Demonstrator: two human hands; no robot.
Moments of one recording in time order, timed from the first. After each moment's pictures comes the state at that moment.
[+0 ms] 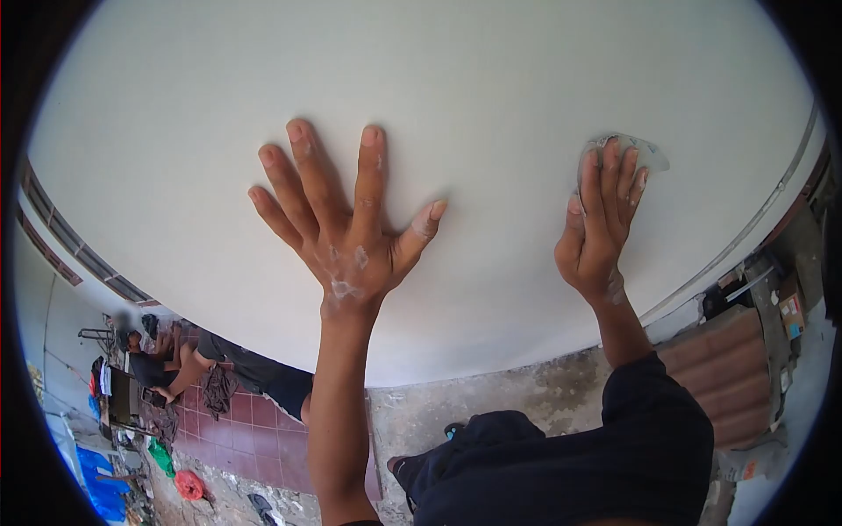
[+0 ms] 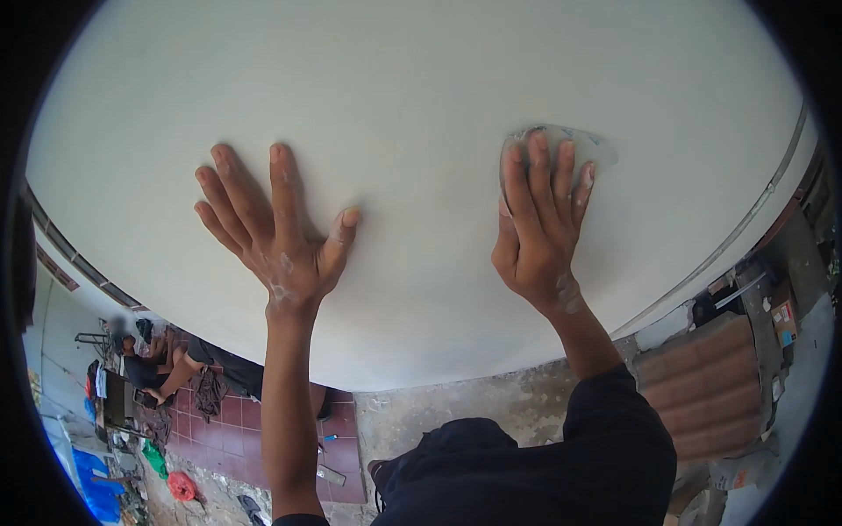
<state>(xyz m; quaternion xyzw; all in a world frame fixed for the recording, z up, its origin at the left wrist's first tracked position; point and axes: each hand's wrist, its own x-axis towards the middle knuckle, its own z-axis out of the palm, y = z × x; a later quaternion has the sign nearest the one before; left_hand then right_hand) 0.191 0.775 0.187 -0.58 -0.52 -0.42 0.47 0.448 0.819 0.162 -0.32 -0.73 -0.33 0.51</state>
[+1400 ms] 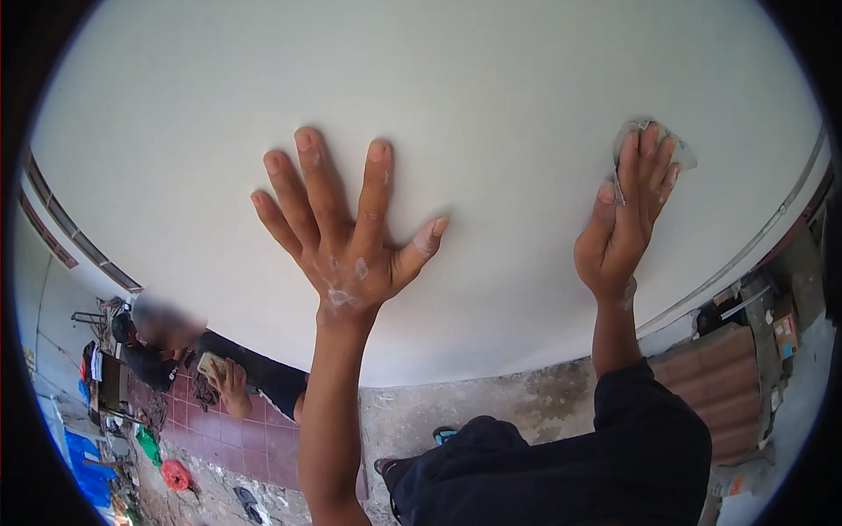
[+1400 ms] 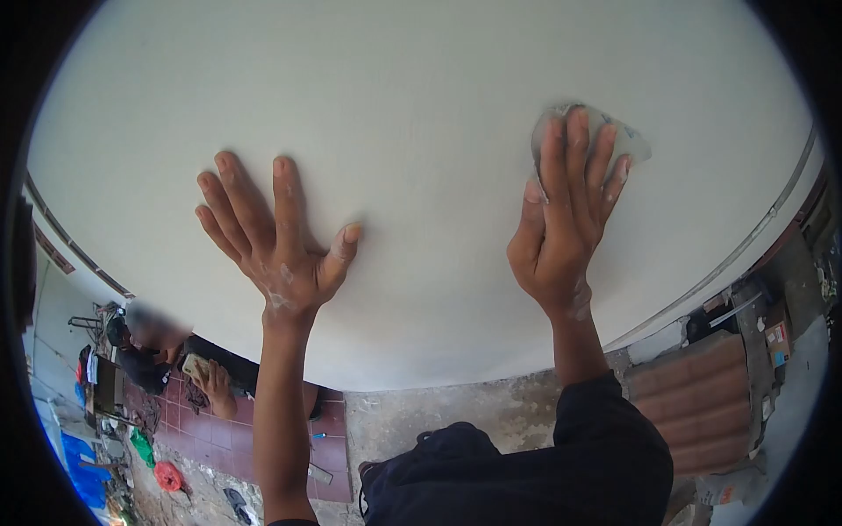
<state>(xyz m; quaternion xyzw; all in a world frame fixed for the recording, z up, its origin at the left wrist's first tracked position) 0.185 0.781 0.187 -0.59 -0.47 -0.42 0.51 0.448 0.828 0.194 -0.31 -0.69 -0.31 0.58</state>
